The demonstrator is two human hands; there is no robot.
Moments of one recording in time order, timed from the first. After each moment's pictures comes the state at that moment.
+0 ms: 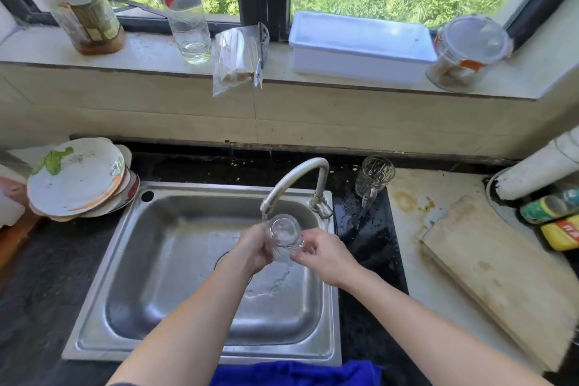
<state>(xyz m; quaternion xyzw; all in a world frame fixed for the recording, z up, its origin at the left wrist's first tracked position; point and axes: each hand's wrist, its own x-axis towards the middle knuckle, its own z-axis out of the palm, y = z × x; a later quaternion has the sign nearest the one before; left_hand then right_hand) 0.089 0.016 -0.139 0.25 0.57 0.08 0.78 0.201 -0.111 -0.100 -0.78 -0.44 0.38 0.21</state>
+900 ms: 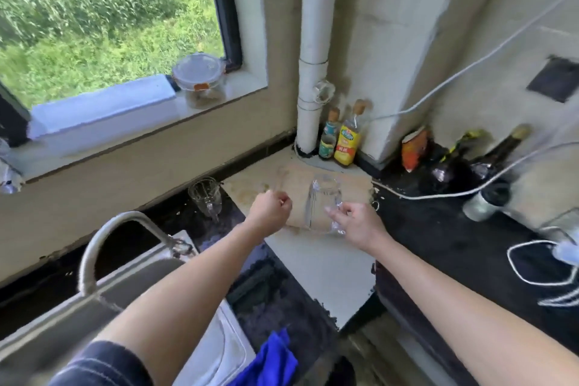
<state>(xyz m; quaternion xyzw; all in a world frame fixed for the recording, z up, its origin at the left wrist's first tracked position) 0.279 -0.206 -0.001 0.92 0.12 -0.08 0.35 0.297 -0.404 -0.021 -0.90 -0.04 0.13 0.42</state>
